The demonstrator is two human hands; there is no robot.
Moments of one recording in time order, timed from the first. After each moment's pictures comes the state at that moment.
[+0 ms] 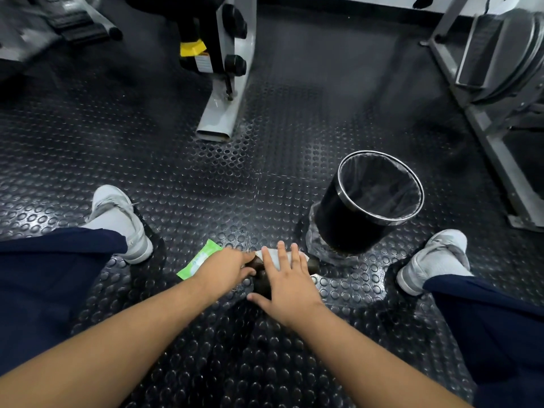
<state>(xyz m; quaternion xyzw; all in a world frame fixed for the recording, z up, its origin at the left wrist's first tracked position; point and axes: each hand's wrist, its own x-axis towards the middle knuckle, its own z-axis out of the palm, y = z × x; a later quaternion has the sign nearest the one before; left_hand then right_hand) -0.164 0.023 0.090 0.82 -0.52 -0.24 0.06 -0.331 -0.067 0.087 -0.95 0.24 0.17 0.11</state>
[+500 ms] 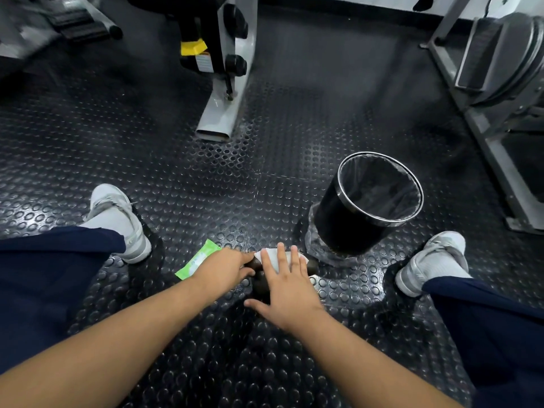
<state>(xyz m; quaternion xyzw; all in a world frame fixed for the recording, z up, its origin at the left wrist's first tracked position) -0.162 0.023 0.084 0.82 -0.52 -0.24 0.04 -0.333 -0.063 0.089 -0.95 0.24 0.18 0.11</state>
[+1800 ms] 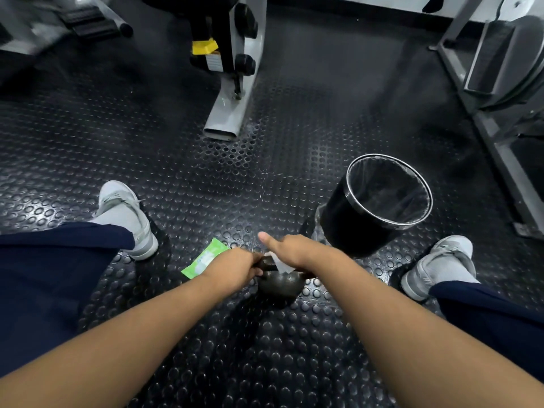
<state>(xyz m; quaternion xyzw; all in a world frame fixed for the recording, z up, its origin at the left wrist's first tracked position) -0.161 0.020 0.076 0.81 -0.52 -0.26 0.06 -0.264 -0.123 0.147 -0.84 0.33 0.32 0.28</state>
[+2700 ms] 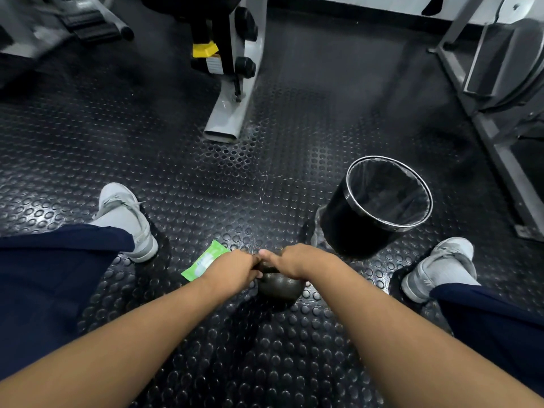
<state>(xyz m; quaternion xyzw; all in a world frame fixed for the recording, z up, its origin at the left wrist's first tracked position) -0.162 0.021 0.077 0.82 -0.52 -0.25 0.04 -0.269 -0.117 0.139 -0.86 0.29 0.36 0.20</state>
